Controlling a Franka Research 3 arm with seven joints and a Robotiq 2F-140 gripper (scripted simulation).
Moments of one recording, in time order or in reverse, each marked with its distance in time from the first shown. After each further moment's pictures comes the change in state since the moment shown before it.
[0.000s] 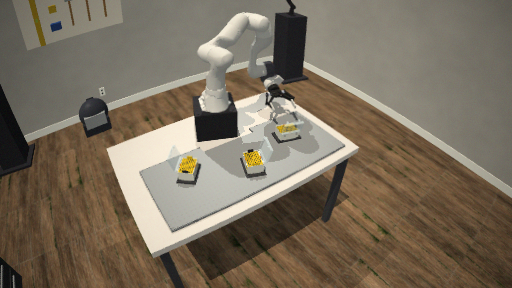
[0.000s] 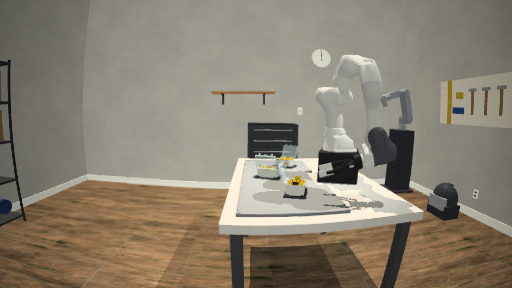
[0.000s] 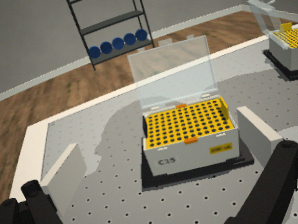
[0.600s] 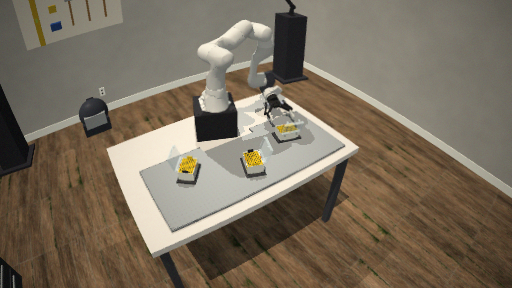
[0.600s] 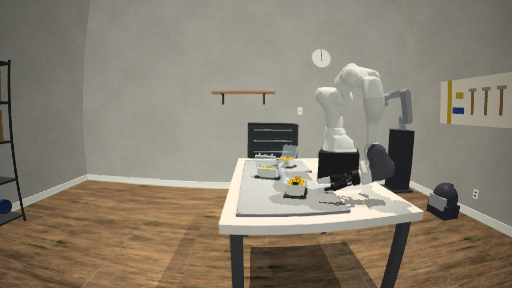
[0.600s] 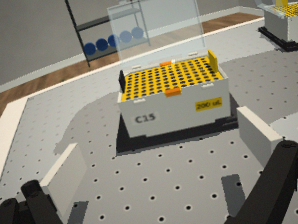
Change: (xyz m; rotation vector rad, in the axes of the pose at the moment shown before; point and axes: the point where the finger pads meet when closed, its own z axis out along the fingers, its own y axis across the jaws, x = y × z) arm -0.072 0.009 0.023 -0.013 0.011 -0.029
